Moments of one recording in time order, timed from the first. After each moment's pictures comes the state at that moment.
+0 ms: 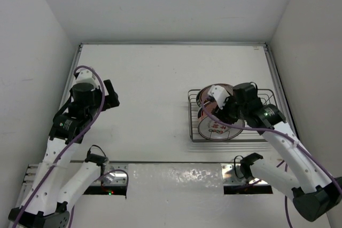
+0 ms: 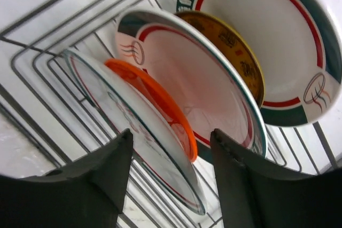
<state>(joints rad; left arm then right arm) -0.22 0.74 0.95 -0.79 -0.25 -0.36 0.44 0.92 0.89 -0.83 -0.13 -0.55</state>
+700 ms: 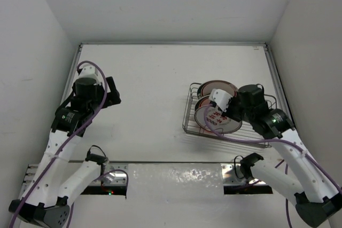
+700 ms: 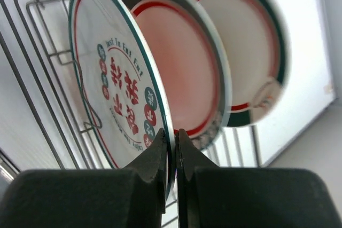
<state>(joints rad) -0.22 0.78 0.98 -0.80 -0.24 -0.36 0.46 0.82 0.88 -0.82 -0.06 -0.74</state>
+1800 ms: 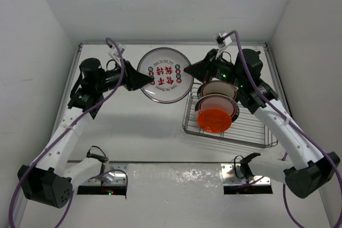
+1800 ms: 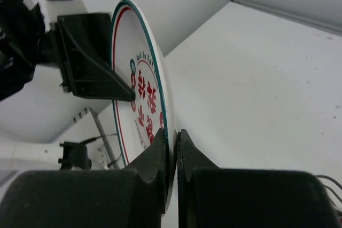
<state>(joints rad) -0.22 1.03 0.98 -0.10 0.76 -0.48 0.46 1.14 1.16 -0.09 -0.53 0.37</state>
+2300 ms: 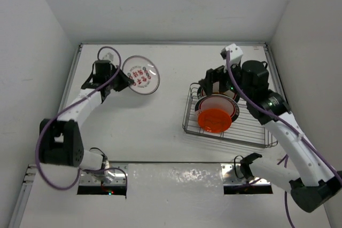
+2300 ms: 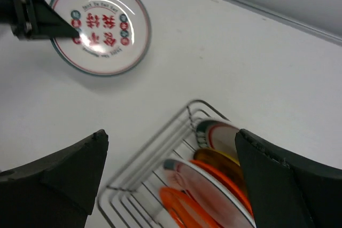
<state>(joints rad) -0.10 1.36 0.94 -0.19 0.25 -0.65 0.46 1.02 1.10 -0.37 -0.12 0.08</state>
